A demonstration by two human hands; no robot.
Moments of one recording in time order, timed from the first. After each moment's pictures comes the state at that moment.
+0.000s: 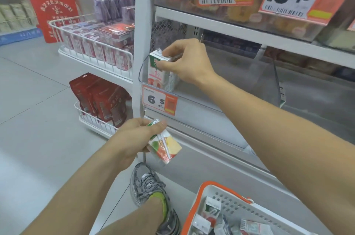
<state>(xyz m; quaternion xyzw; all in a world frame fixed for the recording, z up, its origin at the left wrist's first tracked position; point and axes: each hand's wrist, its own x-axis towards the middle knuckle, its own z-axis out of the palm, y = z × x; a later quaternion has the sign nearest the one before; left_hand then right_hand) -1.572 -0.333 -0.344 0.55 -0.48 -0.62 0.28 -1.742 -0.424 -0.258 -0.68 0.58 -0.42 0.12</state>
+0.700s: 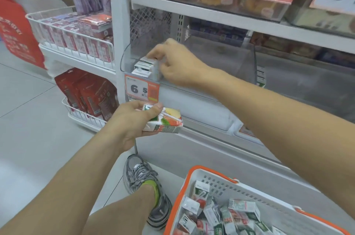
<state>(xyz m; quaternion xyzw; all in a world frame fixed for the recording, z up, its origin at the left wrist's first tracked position) -1.606 -0.320 -0.328 0.54 -0.44 -0.63 0.35 -1.762 -0.376 -0.256 -0.79 0.57 -0.21 0.08</state>
